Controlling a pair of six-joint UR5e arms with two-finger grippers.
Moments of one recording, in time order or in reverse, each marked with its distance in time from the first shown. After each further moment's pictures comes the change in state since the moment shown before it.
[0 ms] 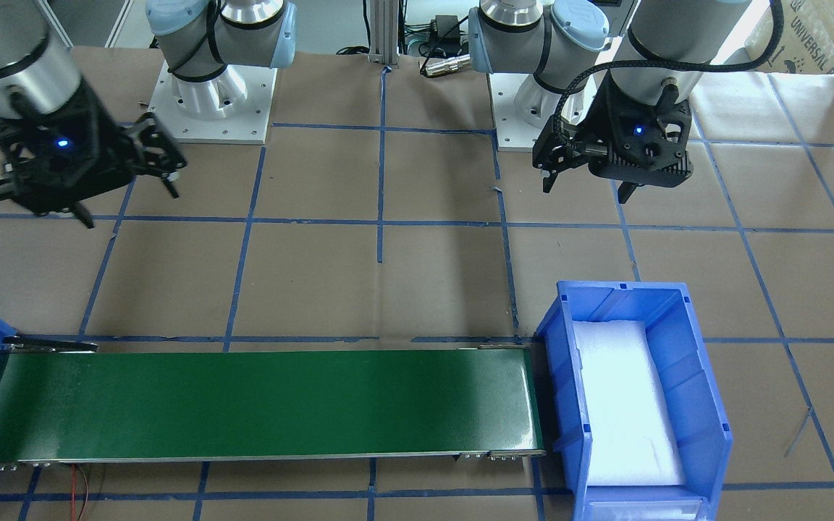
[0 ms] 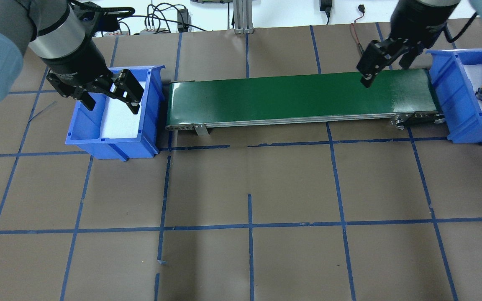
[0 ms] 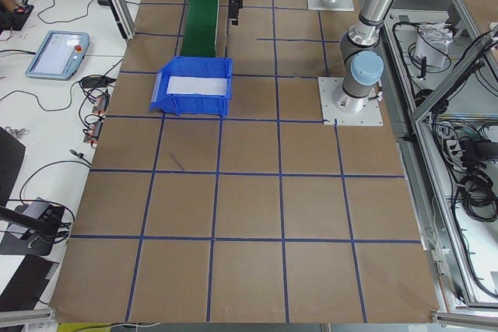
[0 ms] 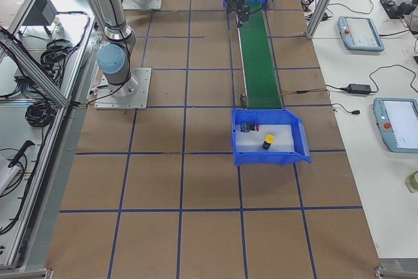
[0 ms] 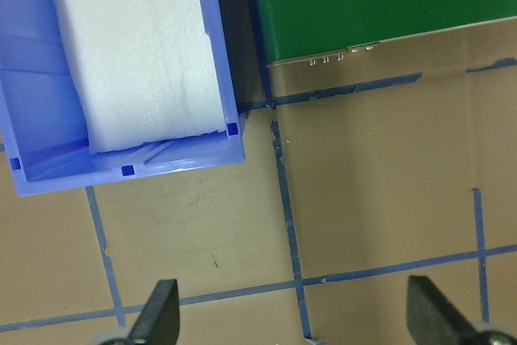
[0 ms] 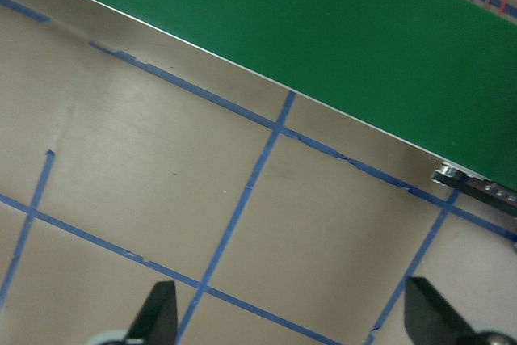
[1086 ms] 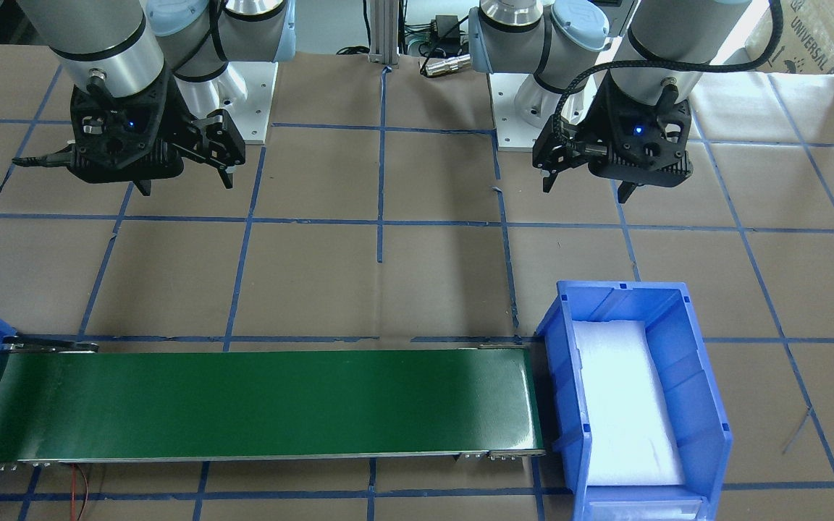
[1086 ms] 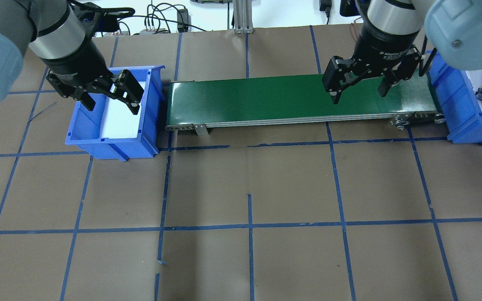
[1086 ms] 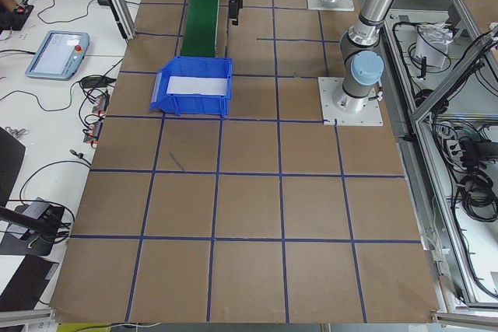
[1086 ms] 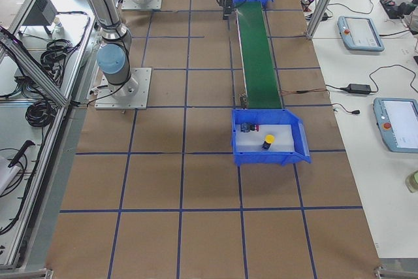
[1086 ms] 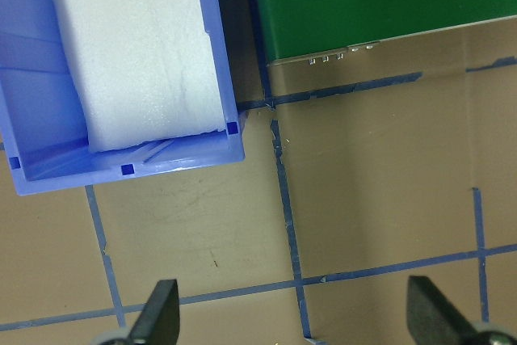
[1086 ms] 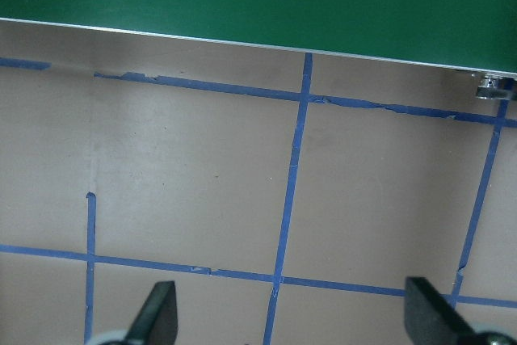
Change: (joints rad) left arm 0.000 0.000 -0.001 -0.001 0.000 0.000; right arm 0.039 -0.049 0.072 -0.018 -0.012 0.350
